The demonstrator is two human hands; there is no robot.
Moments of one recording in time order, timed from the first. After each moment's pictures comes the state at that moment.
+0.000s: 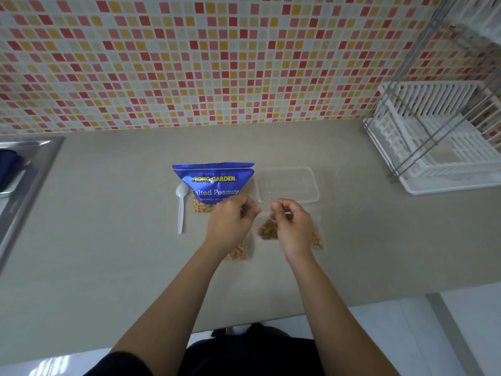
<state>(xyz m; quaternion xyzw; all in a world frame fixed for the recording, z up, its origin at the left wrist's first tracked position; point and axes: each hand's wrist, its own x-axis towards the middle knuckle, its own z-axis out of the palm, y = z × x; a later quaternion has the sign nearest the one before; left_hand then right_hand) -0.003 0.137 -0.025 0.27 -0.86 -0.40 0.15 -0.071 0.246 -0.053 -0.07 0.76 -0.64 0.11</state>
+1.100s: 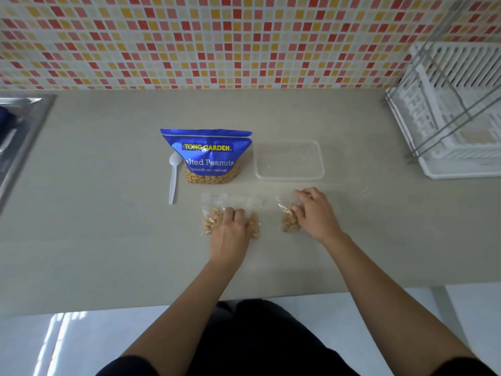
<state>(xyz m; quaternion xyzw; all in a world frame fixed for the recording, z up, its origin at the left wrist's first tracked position) 0.017 0.191 -0.119 0.33 -0.92 -0.21 0.07 -0.153 0.313 -0.129 -0.36 0.91 -0.17 0.13</state>
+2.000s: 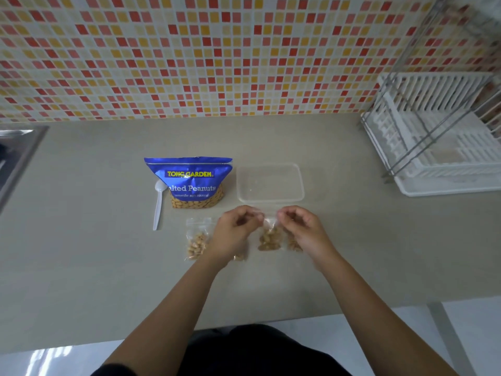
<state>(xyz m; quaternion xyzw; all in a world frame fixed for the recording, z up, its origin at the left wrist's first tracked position) -0.037 0.189 -0.063 0.29 -0.67 -0.68 0.11 -0.140 0.321 -0.071 -0.16 0.71 -0.62 0.31</state>
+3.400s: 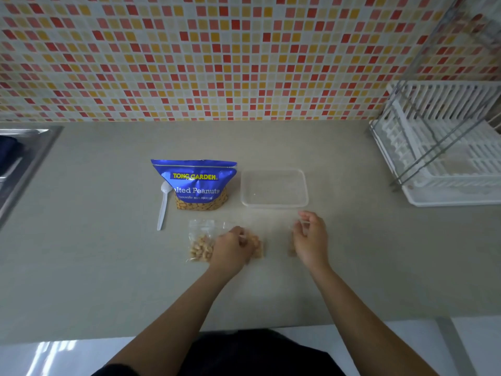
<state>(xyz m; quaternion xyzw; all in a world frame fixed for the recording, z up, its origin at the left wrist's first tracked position) -0.024 0.196 -0.095 0.39 -0.81 -0.43 0.02 -0.152 0.318 -0.116 -0.13 0.87 -0.46 0.11</state>
